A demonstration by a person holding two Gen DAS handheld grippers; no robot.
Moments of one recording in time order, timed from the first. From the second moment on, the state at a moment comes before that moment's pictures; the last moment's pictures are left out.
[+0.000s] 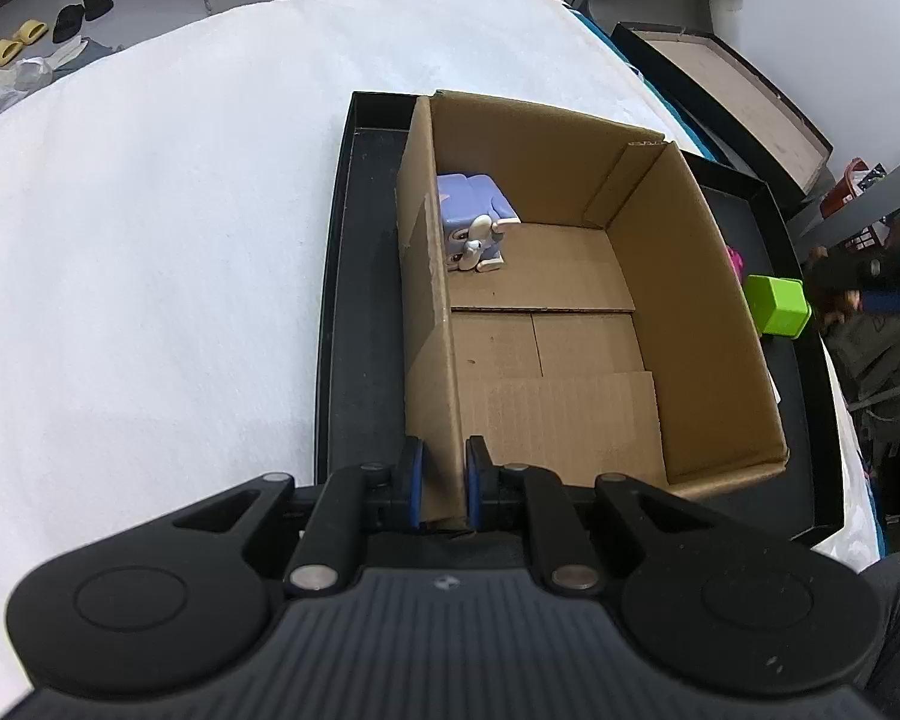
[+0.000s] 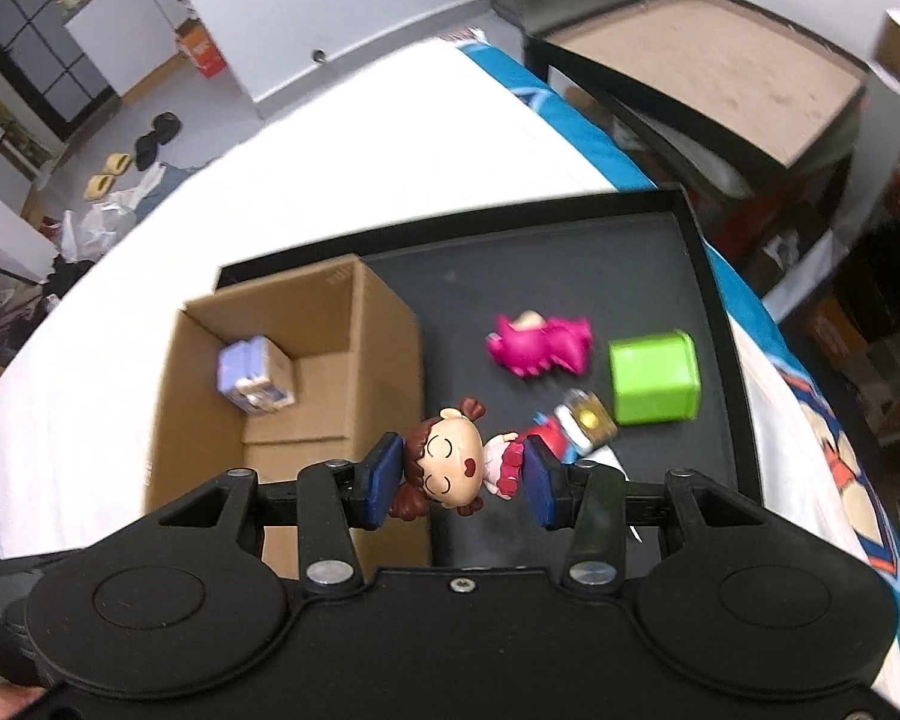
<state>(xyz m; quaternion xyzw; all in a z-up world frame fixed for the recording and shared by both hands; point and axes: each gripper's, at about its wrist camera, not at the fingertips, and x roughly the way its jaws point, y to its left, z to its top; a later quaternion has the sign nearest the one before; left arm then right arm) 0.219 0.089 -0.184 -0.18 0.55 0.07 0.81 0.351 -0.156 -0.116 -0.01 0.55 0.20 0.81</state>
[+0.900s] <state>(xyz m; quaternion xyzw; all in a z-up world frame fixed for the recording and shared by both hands) 0.220 0.094 -0.187 -0.19 0.55 0.06 0.81 0.364 -0.068 -0.116 -0.05 0.52 0.24 0.82</state>
